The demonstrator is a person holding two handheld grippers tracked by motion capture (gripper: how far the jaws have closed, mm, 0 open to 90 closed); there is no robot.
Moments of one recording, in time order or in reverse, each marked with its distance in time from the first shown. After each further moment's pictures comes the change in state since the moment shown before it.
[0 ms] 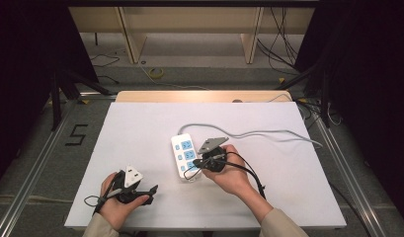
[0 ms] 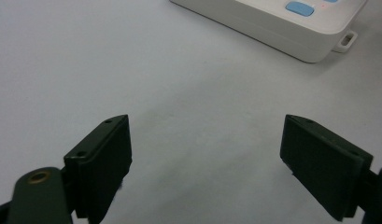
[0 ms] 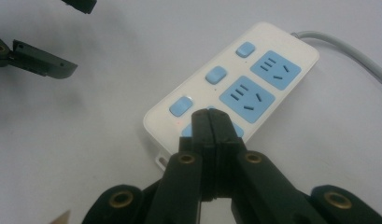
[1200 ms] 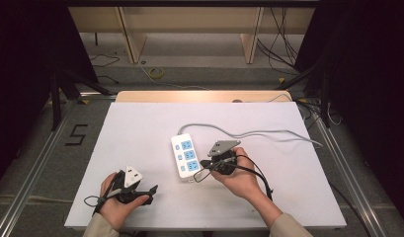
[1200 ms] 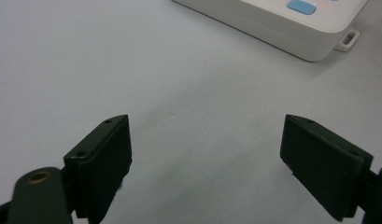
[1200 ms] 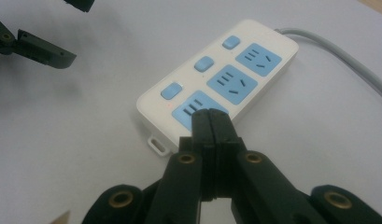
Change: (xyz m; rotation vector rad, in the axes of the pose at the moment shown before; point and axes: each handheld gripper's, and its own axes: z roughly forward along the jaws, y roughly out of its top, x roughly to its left) left arm 0.000 0.000 0.000 0.003 0.002 -0.002; right arm -0.005 -0.019 -0.016 -0.052 -0.012 0.011
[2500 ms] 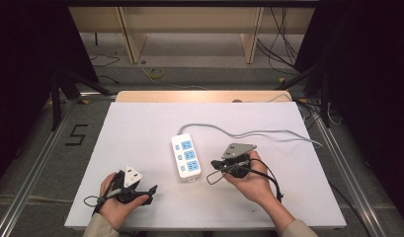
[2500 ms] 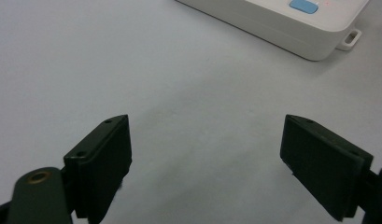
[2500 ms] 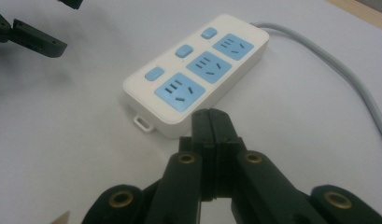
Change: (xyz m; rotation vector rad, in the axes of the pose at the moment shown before) left arm 0.000 0.000 0.000 0.002 0.003 -0.005; right arm -0.009 -0.023 -0.024 -0.048 -0.037 0.014
